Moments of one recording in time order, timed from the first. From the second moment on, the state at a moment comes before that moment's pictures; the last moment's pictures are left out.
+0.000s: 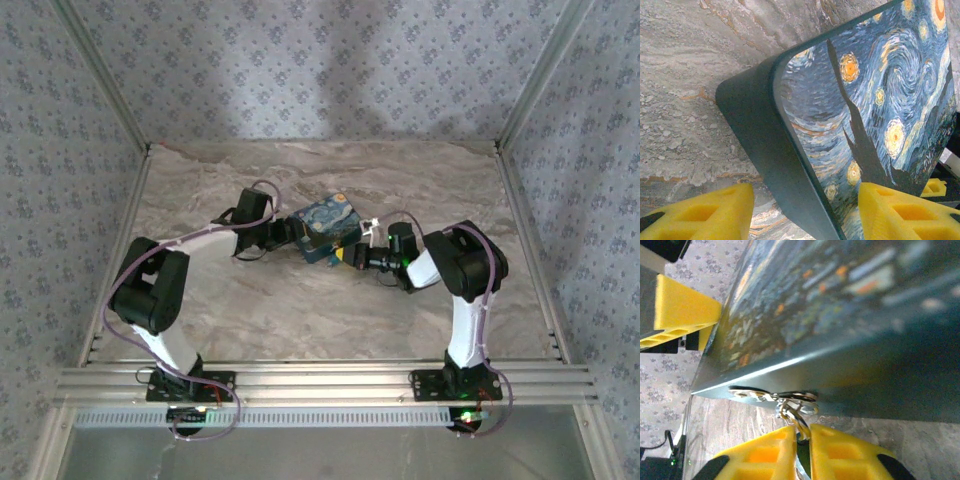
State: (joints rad) left arm -0.44 1.71 0.98 -0.11 0.39 -0.69; right arm 0.37 1.99 0.61 0.95 -0.78 0.61
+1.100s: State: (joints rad) left arm -0.45 1.60 0.94 -0.18 0.34 -0.70; right arm 0.30 1.73 0.47 0.91 -0.61 0.73
